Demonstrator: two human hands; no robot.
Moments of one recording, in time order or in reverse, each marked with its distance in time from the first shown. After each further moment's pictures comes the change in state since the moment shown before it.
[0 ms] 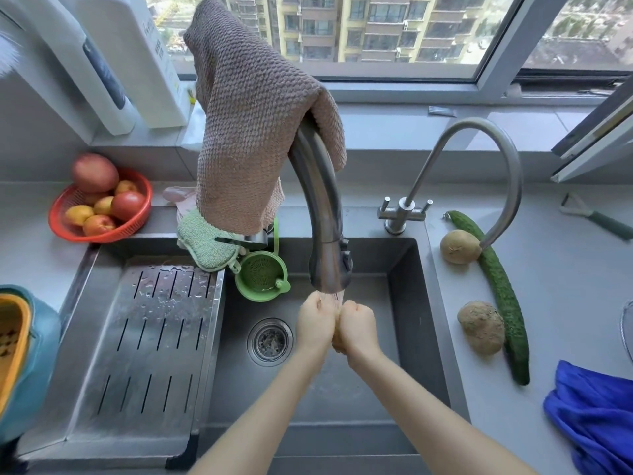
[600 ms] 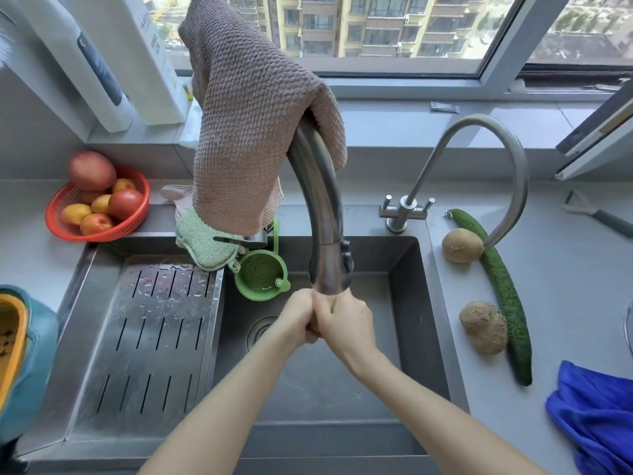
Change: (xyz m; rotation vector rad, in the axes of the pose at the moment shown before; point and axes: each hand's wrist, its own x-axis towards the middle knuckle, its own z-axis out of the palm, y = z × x) left_hand 0.016 0.030 -0.023 0.050 -0.158 -0.400; right_hand -0.005 -0.007 0.004 -0.506 0.048 -0.458
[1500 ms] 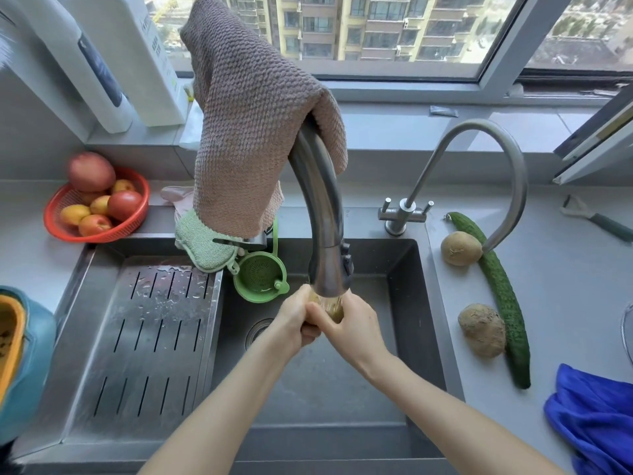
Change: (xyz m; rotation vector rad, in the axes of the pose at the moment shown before) left_hand -0.012 0.003 -0.006 -0.213 -0.083 -0.012; right_hand -0.003 0.005 -0.016 -0.016 0.003 -0.270
